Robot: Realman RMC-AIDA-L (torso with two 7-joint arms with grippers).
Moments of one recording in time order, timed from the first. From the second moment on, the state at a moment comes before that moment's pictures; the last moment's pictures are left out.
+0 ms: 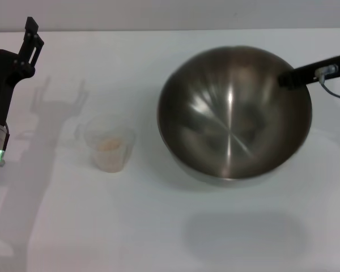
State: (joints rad) left arm -0.42 -2.08 -0.54 -0.30 1.95 1.41 -0.05; right arm 0.43 2.08 -1.35 -1.56 0.54 1.34 -0.27
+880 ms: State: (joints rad) left arm -0.43 -2.07 -0.54 -0.30 1.95 1.42 -0.05; right arm 0.48 2.08 -1.36 -1.36 0.71 1.26 -0.33
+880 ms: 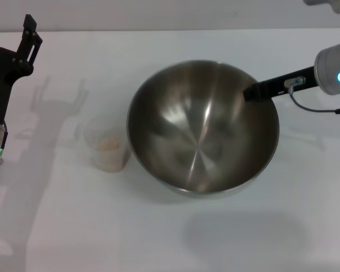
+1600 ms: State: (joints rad) left arm -0.42 -2.07 -0.53 -0.30 1.95 1.43 -0.05; right arm 0.52 2.08 -1.38 -1.26 0.71 1.25 -0.34
